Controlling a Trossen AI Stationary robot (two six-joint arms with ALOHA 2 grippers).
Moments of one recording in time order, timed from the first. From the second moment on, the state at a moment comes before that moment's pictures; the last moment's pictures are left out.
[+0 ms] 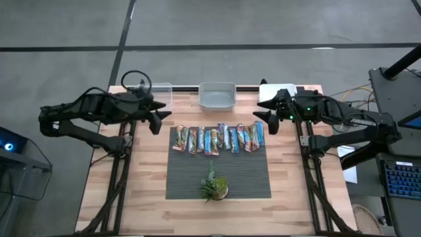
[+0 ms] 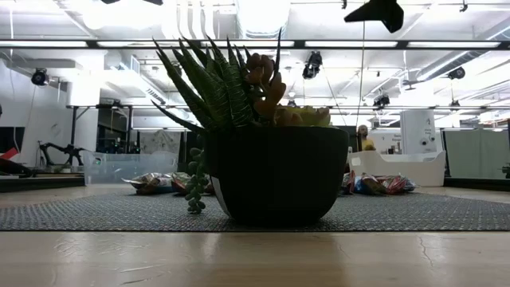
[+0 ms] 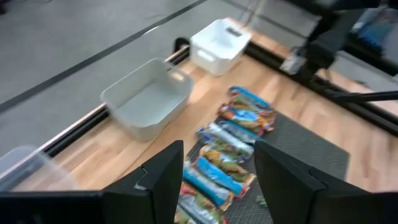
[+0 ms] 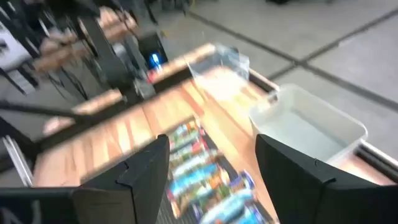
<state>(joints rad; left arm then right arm) -0.03 0.99 1.37 -0.97 -0.46 -0.53 -0.12 0.91 1.04 -0.52 0.18 0.39</state>
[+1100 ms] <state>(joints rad) 0.20 1.47 1.38 -1.29 -0.27 -1.00 -0.12 0.99 1.10 -0.67 0.18 0.28</state>
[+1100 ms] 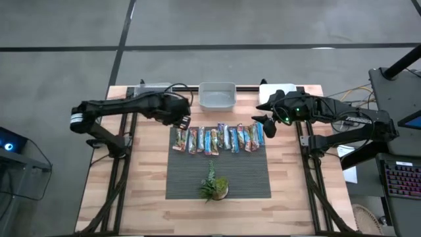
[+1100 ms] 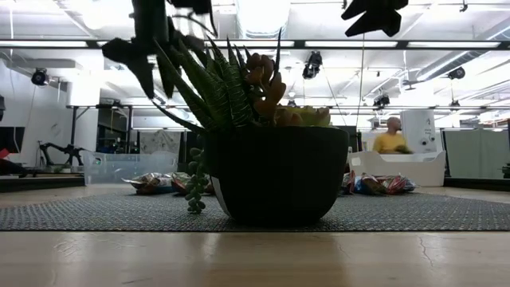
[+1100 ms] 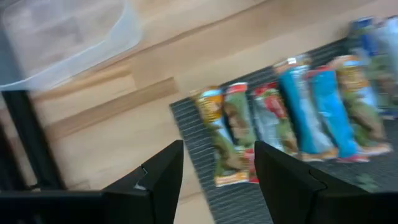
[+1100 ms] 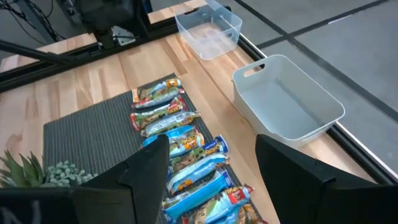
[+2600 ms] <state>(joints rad) 0.31 1.61 1.08 -0.93 -0.10 -1.03 -0.12 0.99 1.10 -0.68 0.18 0.28</state>
